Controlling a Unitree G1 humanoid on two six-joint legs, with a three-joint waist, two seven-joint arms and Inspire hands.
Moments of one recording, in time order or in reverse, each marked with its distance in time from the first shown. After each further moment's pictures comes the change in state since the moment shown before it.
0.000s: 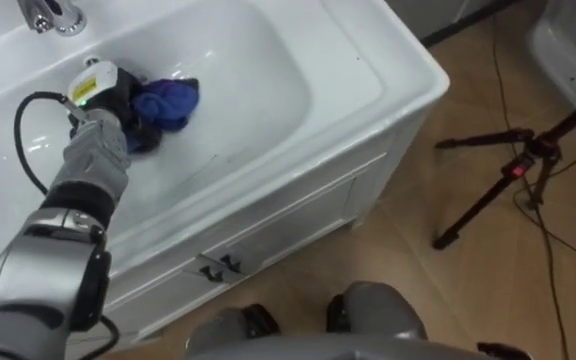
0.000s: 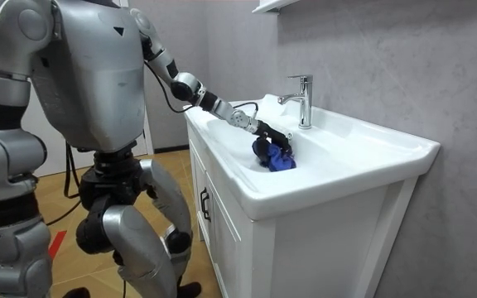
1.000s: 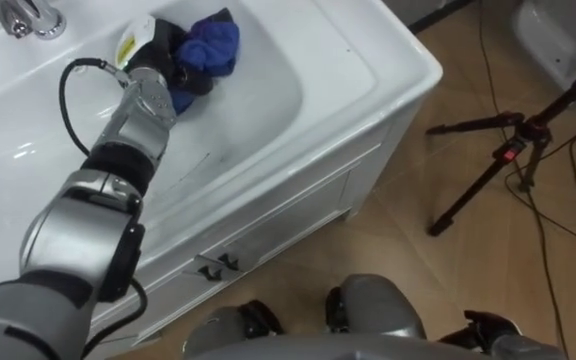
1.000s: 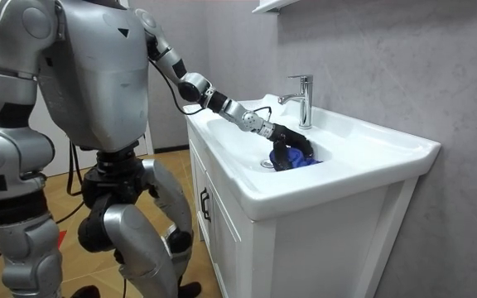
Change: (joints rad) left arm -0.134 -0.130 -0.119 -0.031 -0.324 -0.009 0.072; right arm -0.064 0.007 0.117 0.020 0.035 -0.035 -0.018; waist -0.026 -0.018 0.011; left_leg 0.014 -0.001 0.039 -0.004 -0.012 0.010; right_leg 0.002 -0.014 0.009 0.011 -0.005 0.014
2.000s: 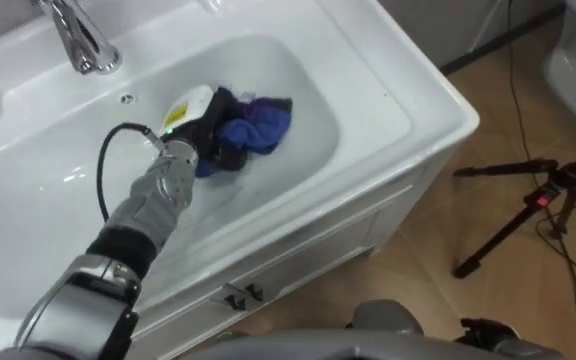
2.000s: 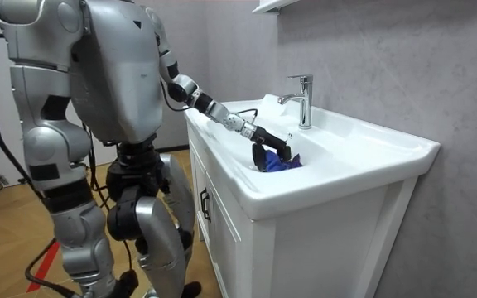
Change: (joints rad) left arm 0.427 0.033 -0.093 -0.271 0.295 -0.185 -0.109; right arm 0.012 -0.008 -0.065 -0.015 -0.067 0.008 0.028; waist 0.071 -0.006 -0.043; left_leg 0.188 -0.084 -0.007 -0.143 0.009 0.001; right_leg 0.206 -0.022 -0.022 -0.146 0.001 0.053
